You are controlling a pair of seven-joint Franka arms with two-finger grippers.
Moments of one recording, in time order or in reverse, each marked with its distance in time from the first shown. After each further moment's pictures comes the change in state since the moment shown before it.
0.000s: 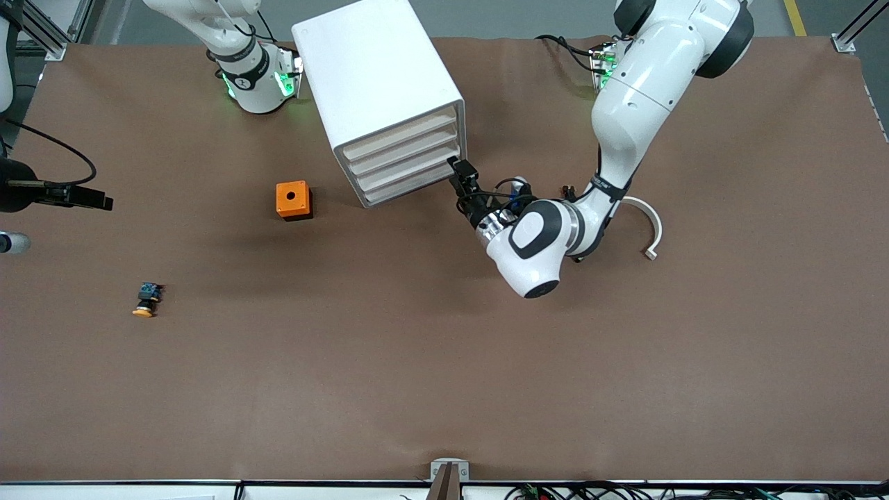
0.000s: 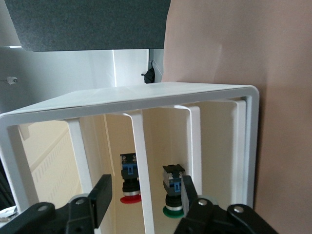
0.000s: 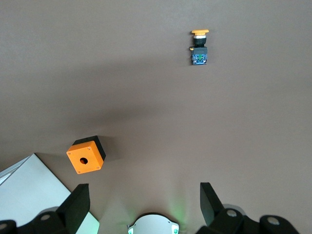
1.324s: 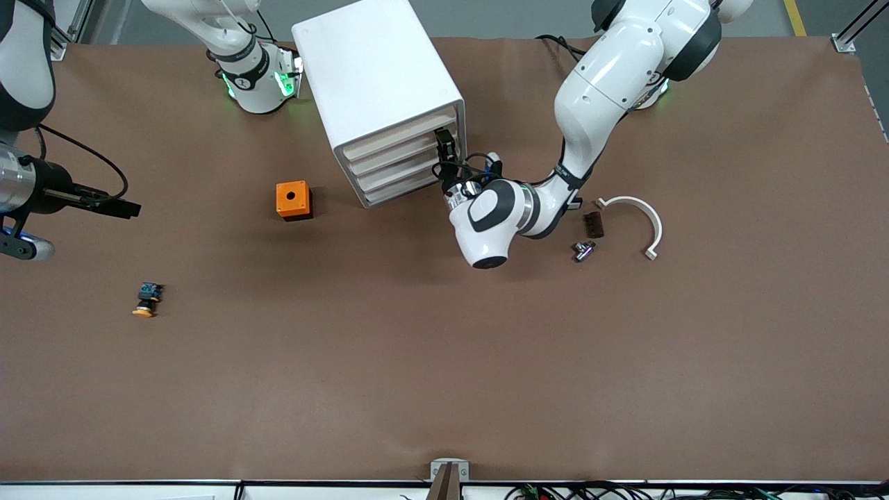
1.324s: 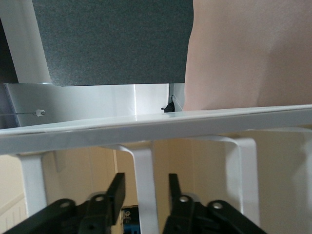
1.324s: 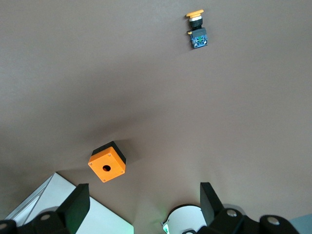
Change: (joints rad) left arm -0.117 0.048 -0.025 -0.009 -0.006 -0.059 -0.001; right arm 0.068 0.000 0.014 -0.006 0.005 -0.015 0.297
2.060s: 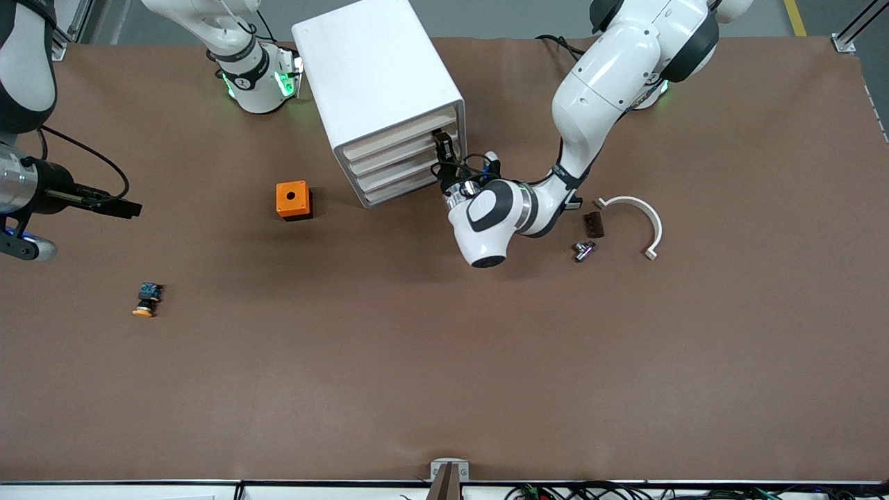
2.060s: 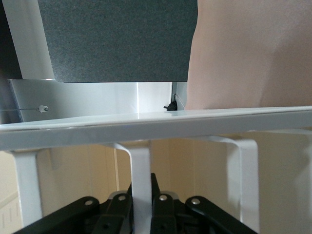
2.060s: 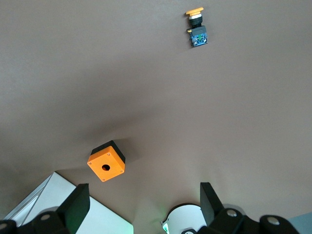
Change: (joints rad) left arm 0.001 0.008 0.002 -0.001 -0.013 0.000 -0.013; right arm 0.001 0.000 0.001 -0.004 0.000 0.000 0.006
